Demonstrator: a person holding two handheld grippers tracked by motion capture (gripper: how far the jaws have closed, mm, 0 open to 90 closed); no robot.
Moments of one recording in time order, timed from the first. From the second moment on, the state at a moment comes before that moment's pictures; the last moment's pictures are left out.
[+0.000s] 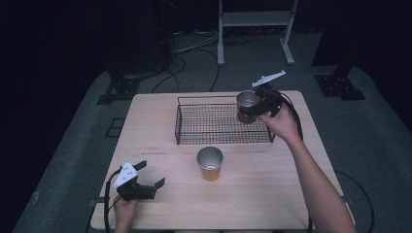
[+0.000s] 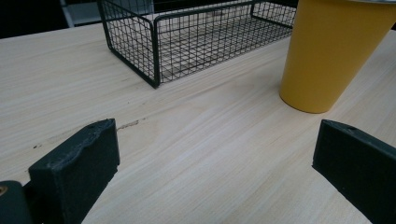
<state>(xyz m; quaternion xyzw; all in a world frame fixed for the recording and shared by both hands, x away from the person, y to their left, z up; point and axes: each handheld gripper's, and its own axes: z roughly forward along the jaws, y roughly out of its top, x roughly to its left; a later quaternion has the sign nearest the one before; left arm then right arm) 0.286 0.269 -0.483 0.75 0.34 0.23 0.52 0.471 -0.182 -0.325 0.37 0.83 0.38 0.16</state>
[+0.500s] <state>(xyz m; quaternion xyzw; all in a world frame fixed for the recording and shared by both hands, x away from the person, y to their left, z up) 0.286 0.268 -0.483 0.75 0.34 0.23 0.52 0.498 -0.175 -0.349 0.40 0.83 0.35 0.15</state>
